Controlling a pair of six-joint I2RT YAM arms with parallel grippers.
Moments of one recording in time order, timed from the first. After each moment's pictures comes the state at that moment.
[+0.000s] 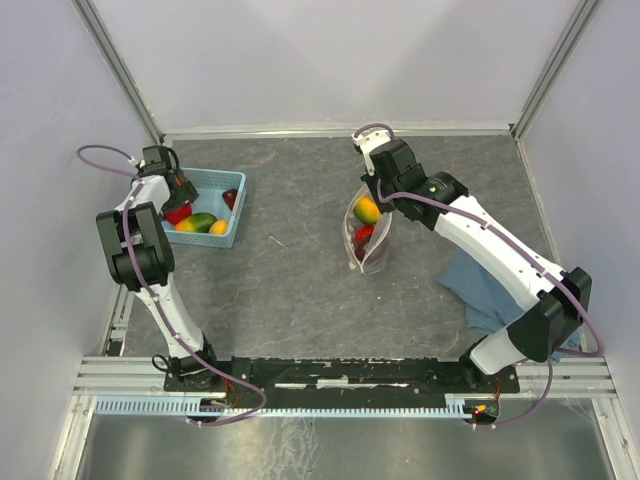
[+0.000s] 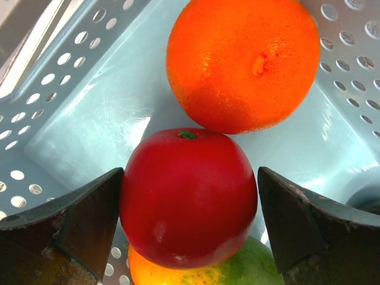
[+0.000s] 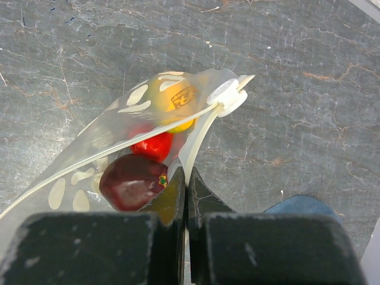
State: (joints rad) left arm 0.27 2.00 1.46 -0.45 -0.23 -0.35; right arm 0.66 1.52 1.51 -0.73 0.31 0.00
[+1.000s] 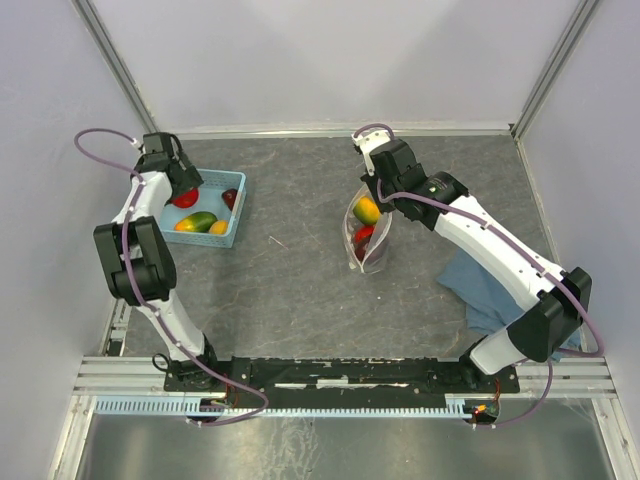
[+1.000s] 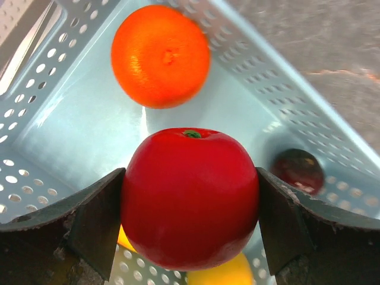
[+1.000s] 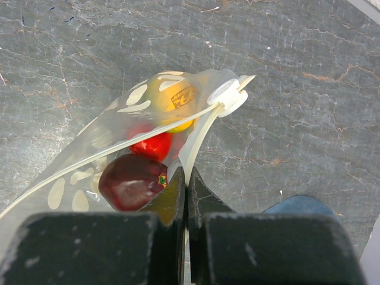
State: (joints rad) left arm 0.21 1.88 1.46 -0.47 -0.17 -0.34; right arm 0.66 1.52 1.51 -0.73 0.31 -0.01
